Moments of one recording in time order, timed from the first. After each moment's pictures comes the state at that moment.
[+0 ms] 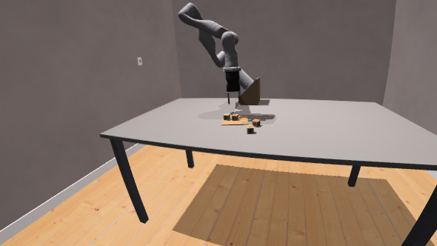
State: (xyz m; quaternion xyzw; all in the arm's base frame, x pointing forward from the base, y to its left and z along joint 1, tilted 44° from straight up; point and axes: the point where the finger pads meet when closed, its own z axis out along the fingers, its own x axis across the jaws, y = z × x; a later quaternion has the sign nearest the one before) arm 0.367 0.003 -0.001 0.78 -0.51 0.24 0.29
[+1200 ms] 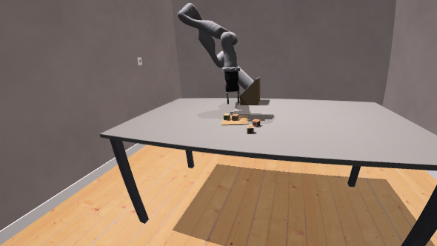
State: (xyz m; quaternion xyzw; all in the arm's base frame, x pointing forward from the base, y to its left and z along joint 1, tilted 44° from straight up) arm 0.367 -0.001 0.002 0.78 -0.50 0.24 0.29
